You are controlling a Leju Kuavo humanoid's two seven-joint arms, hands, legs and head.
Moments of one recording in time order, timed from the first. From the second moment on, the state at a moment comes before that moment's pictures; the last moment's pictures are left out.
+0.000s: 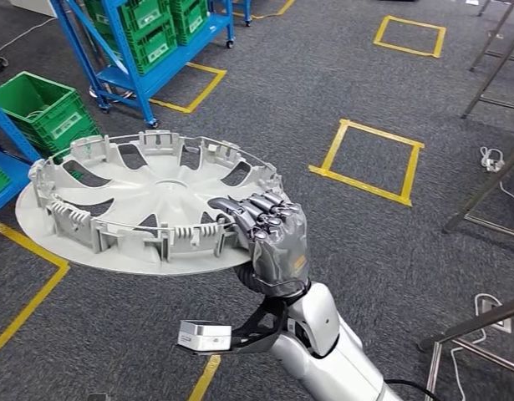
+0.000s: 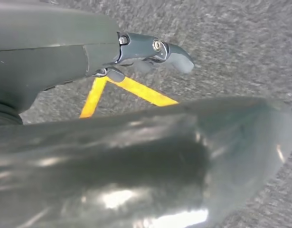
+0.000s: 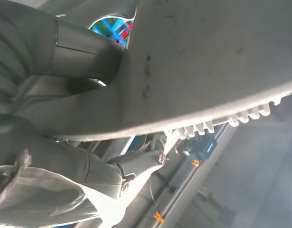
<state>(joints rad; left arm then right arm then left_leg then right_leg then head) -0.04 0.08 -0.80 -0.12 0.99 0.09 -0.62 -0.32 0.13 0.76 -1.47 1.15 -0.66 -0.22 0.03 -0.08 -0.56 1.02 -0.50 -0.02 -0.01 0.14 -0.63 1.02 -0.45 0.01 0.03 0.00</state>
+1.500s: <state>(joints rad) -0.04 0.08 -0.86 -0.12 1.02 0.08 -0.63 -0.31 0.13 0.74 -1.47 1.18 -0.66 -0.20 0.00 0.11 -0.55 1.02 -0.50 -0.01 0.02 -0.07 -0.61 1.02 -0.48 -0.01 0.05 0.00</state>
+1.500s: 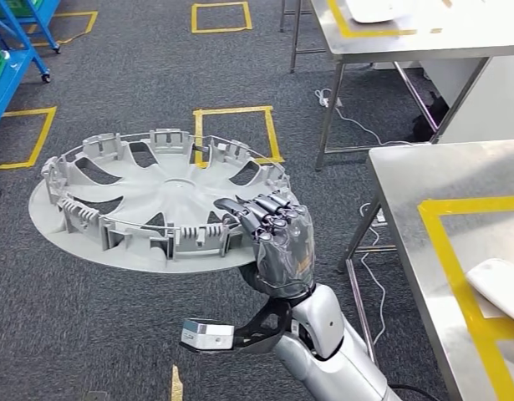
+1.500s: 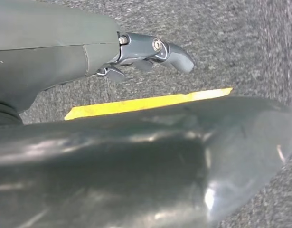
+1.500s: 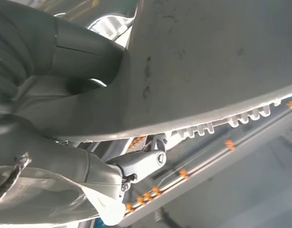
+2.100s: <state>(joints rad) -0.04 0.09 -0.90 -0.12 1.05 0.07 -0.63 -0.31 0.13 0.74 -1.47 1.20 -0.66 -0.19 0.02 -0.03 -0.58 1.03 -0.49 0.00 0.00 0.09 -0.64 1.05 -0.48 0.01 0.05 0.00</state>
